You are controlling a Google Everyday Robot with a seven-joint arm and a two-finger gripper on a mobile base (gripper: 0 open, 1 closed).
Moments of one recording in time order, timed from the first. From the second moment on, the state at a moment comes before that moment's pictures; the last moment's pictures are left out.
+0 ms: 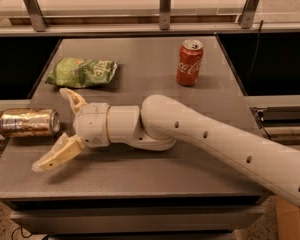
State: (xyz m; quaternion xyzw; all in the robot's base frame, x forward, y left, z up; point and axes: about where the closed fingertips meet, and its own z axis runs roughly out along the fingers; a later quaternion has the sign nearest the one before) arm 0.446 0.231 0.865 -0.54 0.47 0.45 0.53
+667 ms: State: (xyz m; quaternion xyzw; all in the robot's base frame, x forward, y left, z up) arm 0.446 0.228 0.870 -0.54 0.47 0.44 0.53
